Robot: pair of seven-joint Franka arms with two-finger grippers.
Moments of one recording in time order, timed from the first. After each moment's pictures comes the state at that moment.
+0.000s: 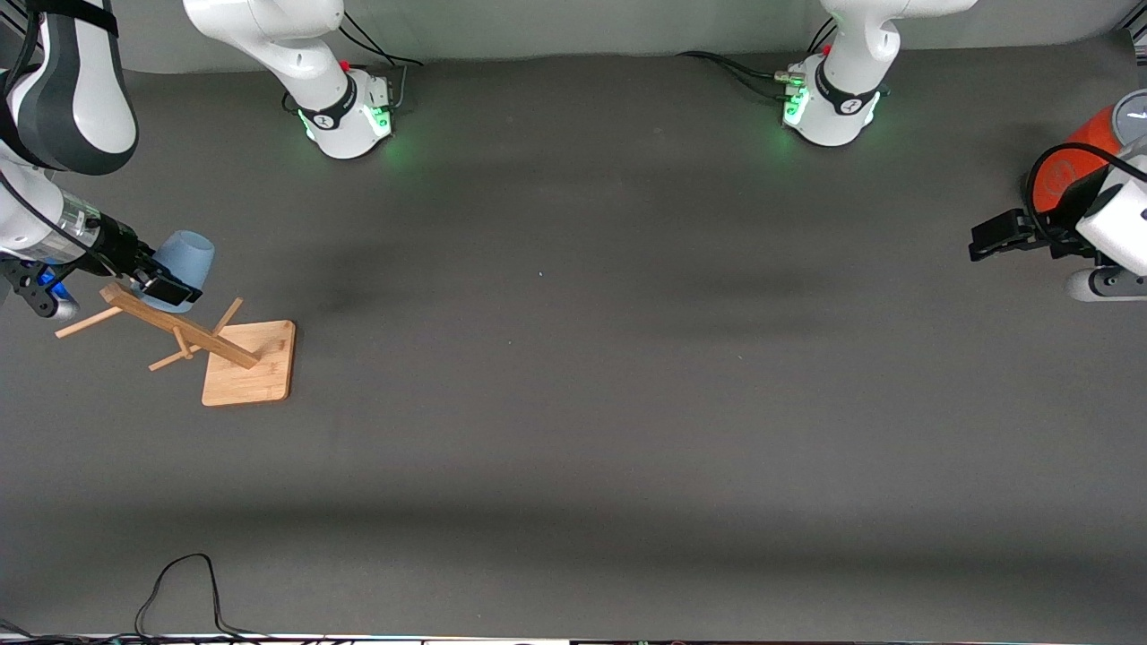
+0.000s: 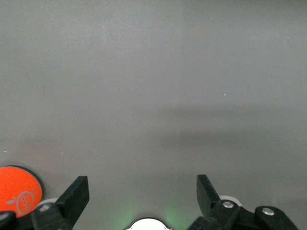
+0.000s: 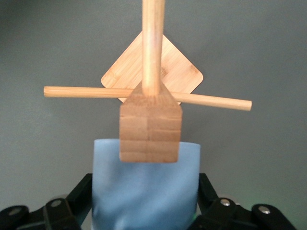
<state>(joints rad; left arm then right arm) -0.03 0.04 0.01 -1.57 -0.01 1.48 -0.04 0.01 -0.12 -0.19 -2.15 0.00 1.94 0.58</state>
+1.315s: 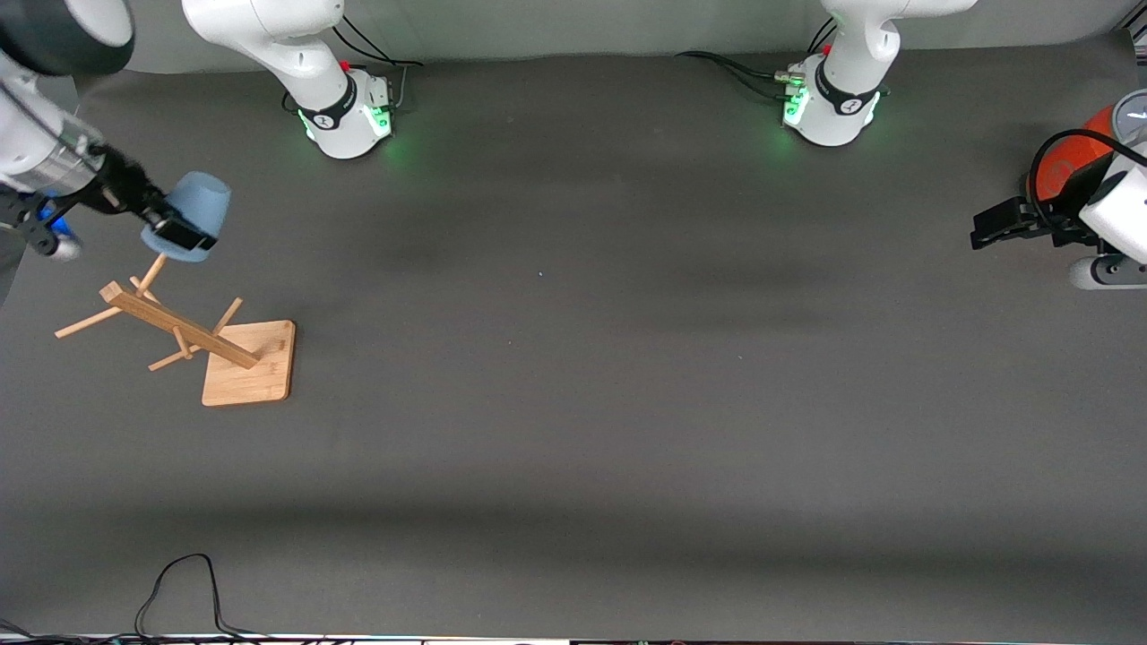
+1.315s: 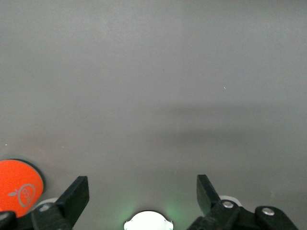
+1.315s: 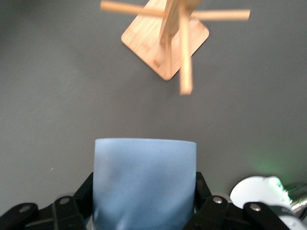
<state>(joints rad) -0.03 0.03 0.01 -1.57 -0.01 1.45 -0.04 0.21 -0.33 -0.17 -2.12 0.01 1.71 0.84</state>
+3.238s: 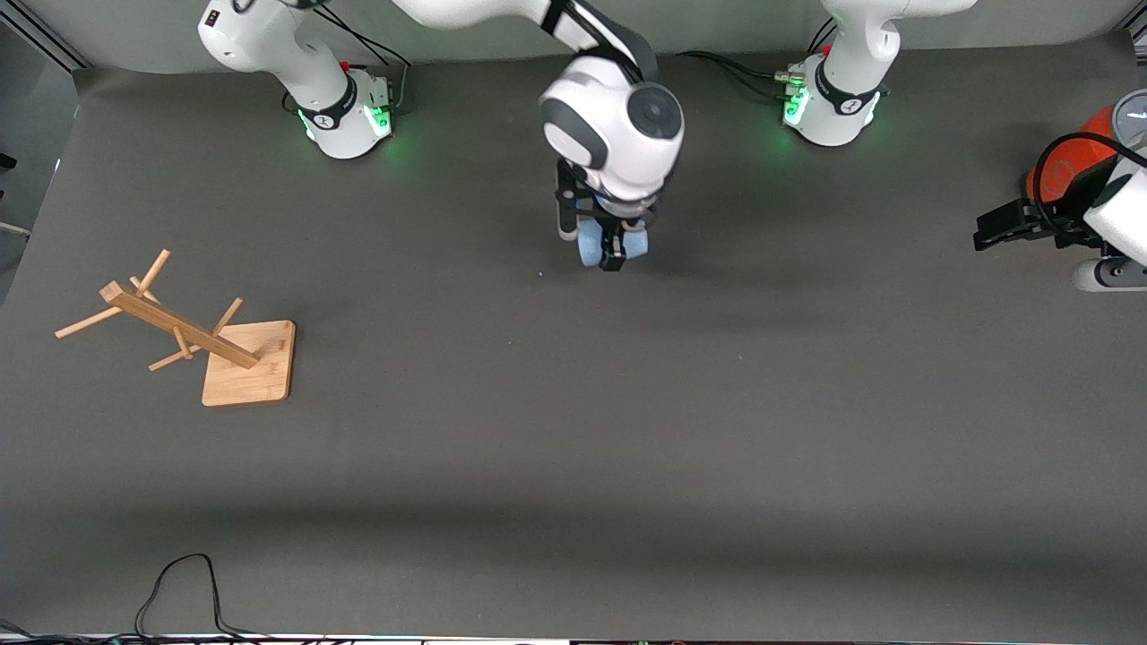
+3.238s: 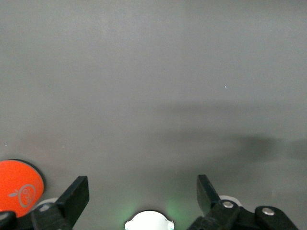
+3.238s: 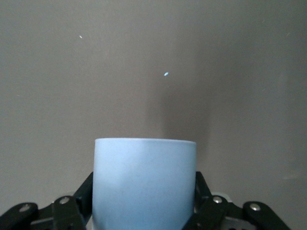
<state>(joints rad) -0.02 0.03 0.01 -1.57 -0.02 1.45 -0.02 1.10 0.74 -0.16 -1.31 0.03 1.85 2.53</state>
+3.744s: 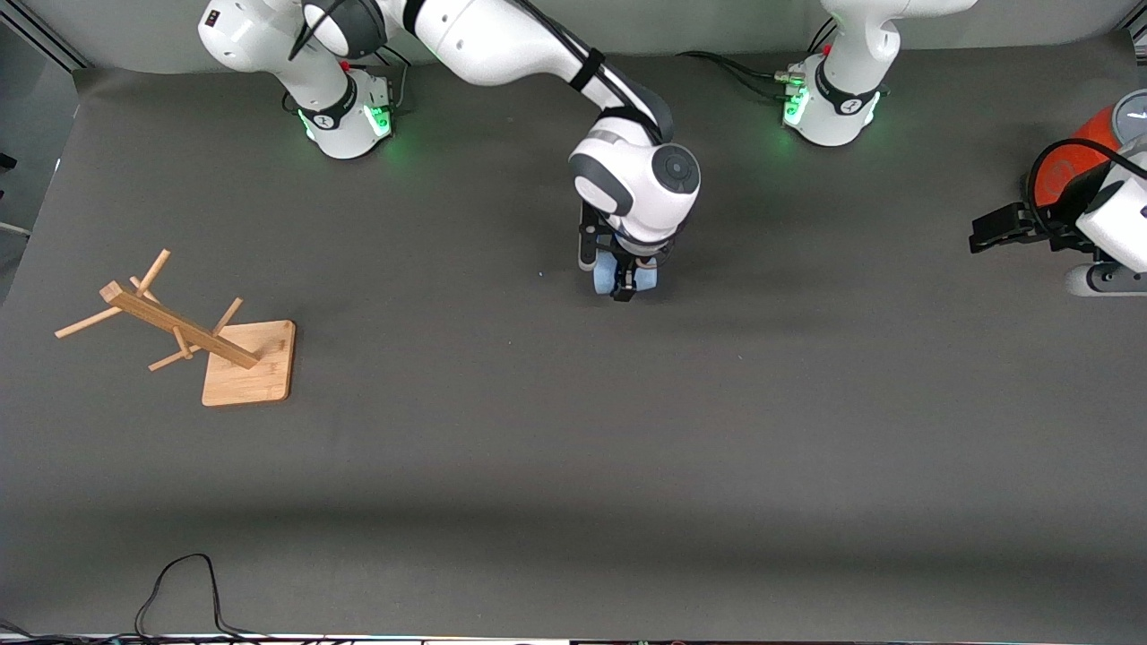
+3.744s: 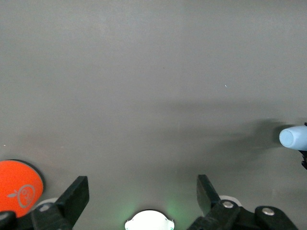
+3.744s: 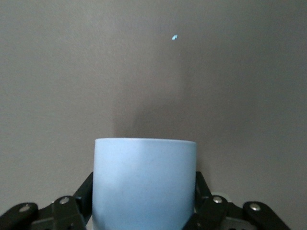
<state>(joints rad) -0.02 0.04 0.01 -1.57 -0.02 1.45 -0.02 1.10 0.93 -0.16 -1.20 0.03 1.93 2.63</state>
